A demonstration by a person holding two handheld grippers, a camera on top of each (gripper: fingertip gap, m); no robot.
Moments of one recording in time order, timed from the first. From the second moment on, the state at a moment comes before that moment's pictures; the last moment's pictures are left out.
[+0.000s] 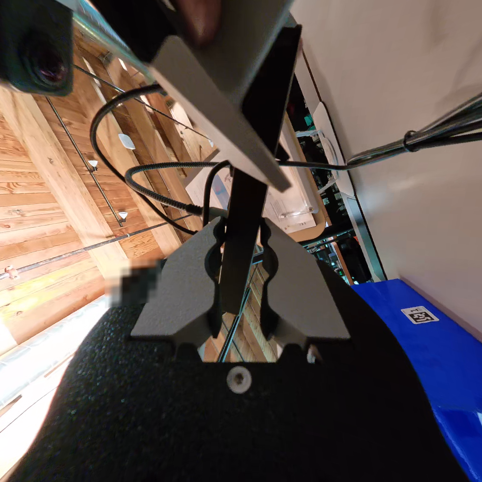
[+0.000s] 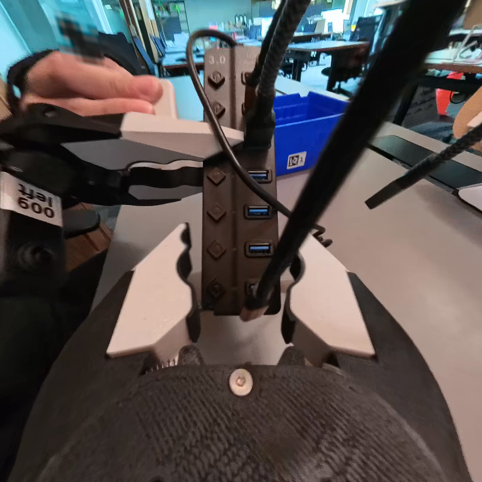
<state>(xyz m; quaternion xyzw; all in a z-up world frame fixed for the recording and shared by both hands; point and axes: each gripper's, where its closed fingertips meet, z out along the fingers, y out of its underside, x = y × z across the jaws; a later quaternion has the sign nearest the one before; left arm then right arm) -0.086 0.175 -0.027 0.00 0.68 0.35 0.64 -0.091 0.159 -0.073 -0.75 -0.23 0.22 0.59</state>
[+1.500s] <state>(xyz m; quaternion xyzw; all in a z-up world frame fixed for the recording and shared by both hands) -0.087 0.152 0.028 -0.45 0.51 -0.57 0.45 -0.111 0.145 -0.032 -0.63 -0.20 0.40 0.64</state>
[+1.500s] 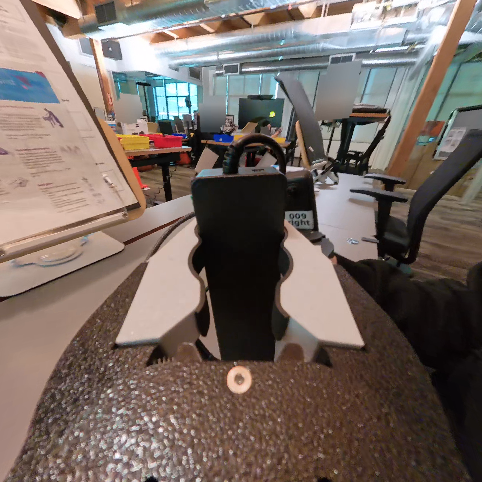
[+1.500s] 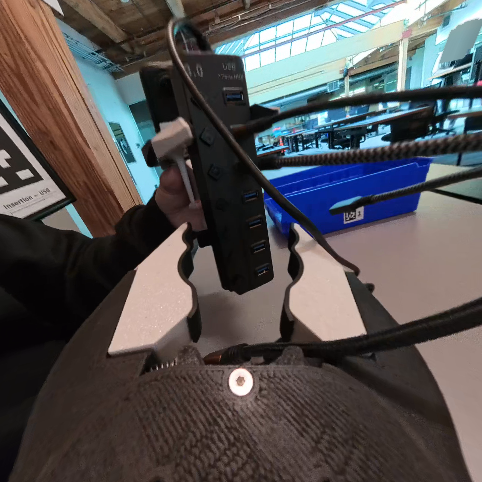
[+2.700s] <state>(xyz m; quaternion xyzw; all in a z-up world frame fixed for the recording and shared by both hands) -0.074 0.097 -0.010 -0.39 0.64 -0.52 0.40 -0.145 0.139 -0.065 -0.68 -0.36 0.25 0.59</state>
